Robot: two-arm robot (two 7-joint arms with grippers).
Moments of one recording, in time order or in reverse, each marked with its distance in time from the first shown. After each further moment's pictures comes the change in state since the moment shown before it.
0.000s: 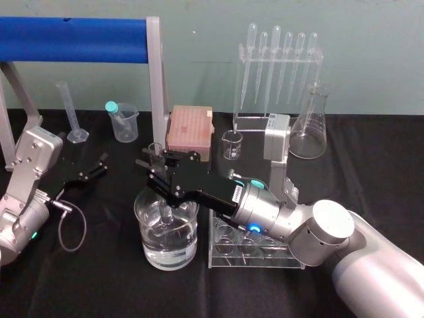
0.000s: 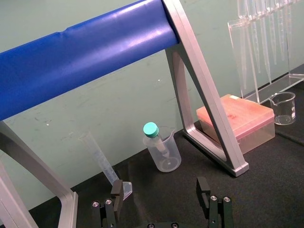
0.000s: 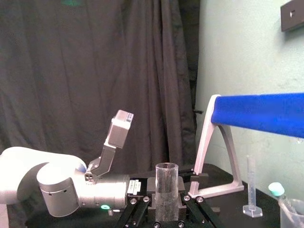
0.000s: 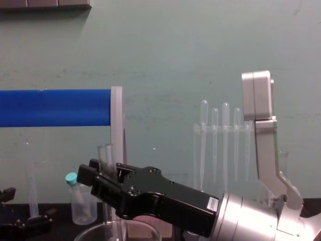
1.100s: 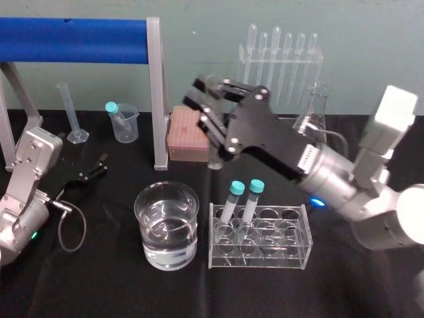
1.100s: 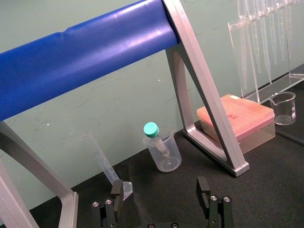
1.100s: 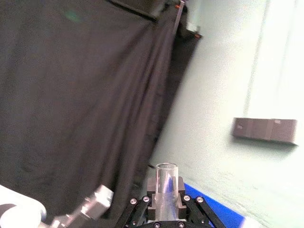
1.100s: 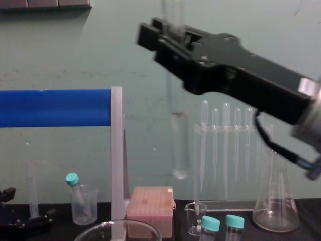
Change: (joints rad) left arm 0.000 0.000 0.000 0.000 0.000 0.000 0.000; right arm -0.172 0.206 0.150 -0.544 -0.161 -0.098 -0.232
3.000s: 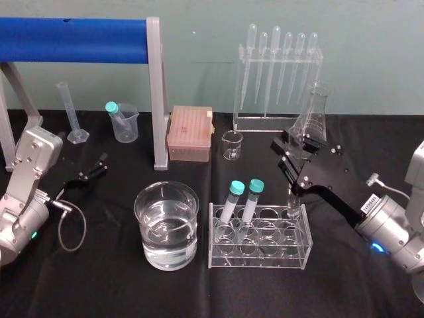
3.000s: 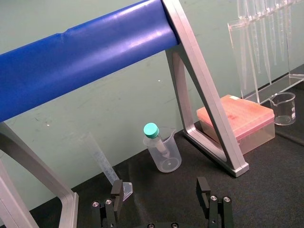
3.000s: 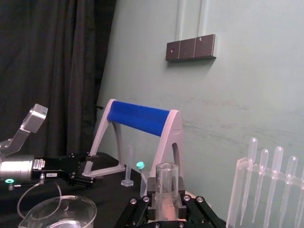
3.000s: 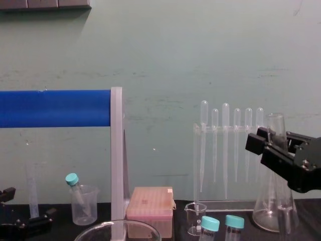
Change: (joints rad) left arm 0.000 0.000 0.000 0.000 0.000 0.000 0.000; right arm -0.243 0.067 0.210 0.017 -0.039 0.101 -0.107
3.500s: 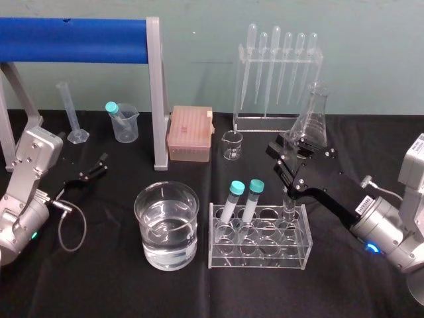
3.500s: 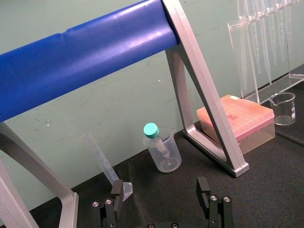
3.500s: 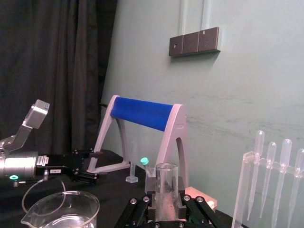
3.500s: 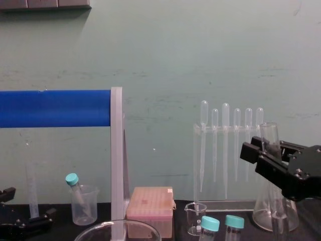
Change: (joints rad) left arm 0.000 0.000 0.000 0.000 0.000 0.000 0.000; right arm 0.026 -0.008 -0.019 0.047 0.018 -0.002 0.026
